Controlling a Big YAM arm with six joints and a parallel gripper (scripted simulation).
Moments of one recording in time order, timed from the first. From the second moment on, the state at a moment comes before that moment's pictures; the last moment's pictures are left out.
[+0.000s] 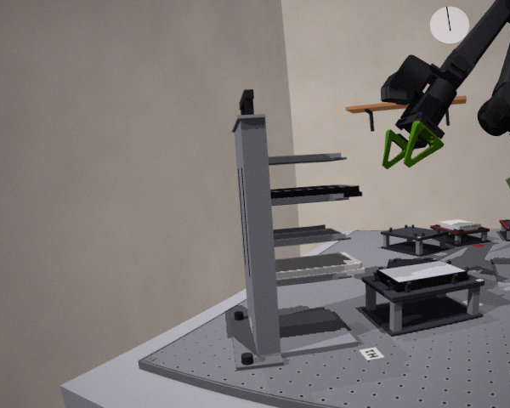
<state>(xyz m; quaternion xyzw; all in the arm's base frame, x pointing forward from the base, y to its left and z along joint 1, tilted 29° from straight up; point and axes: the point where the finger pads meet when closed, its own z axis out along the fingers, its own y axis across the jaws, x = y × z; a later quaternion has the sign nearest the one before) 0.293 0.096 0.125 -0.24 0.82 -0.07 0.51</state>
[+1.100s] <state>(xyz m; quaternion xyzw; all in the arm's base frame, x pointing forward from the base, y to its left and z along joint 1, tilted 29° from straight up) 0.277 0.013 0.144 -0.25 0.80 -0.05 0.55</state>
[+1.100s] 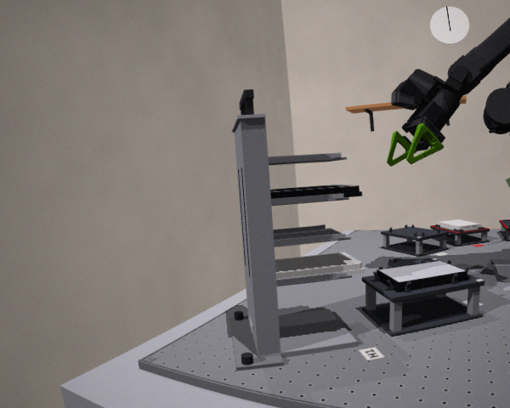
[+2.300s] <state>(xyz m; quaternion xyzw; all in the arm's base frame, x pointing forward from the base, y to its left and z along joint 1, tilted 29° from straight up) 0.270 -0.039 0.126 -0.25 0.80 -0.06 0.54</state>
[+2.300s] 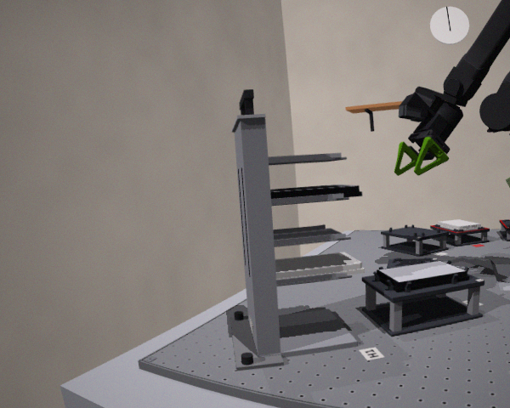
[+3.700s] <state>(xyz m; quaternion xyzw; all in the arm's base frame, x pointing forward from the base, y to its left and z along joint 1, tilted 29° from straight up) 0.275 0.008 0.137 -0.26 0.80 -0.08 0.53</state>
